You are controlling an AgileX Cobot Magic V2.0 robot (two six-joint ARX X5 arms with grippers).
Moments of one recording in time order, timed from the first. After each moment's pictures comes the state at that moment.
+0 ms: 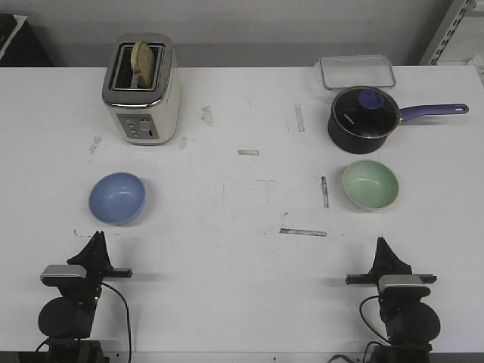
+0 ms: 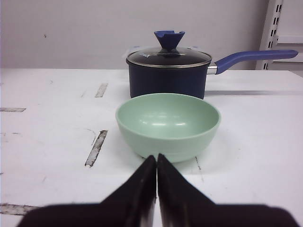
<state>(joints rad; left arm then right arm) -0.02 0.01 0.03 0.10 -0.03 -0.04 -0.03 0.00 0.01 -0.06 -0.05 0.02</state>
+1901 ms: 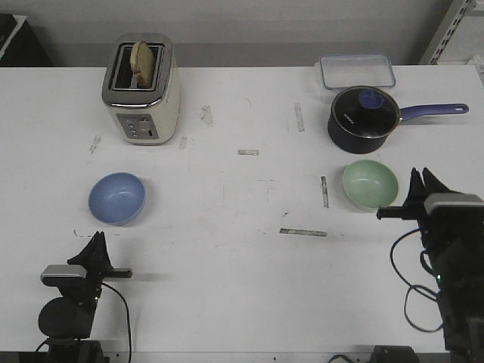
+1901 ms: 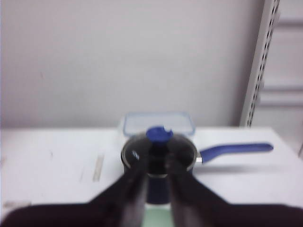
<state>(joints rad) -0.02 0.01 0.03 0.09 -0.03 -0.04 -0.03 0.76 1.00 -0.36 -0.03 0.01</state>
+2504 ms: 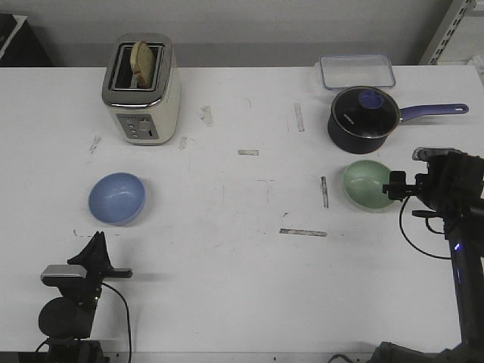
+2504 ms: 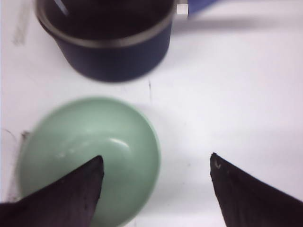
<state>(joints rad) -0.02 0.01 0.03 0.09 -0.03 -0.04 -0.28 1.39 1.16 -0.59 -0.21 -0.16</state>
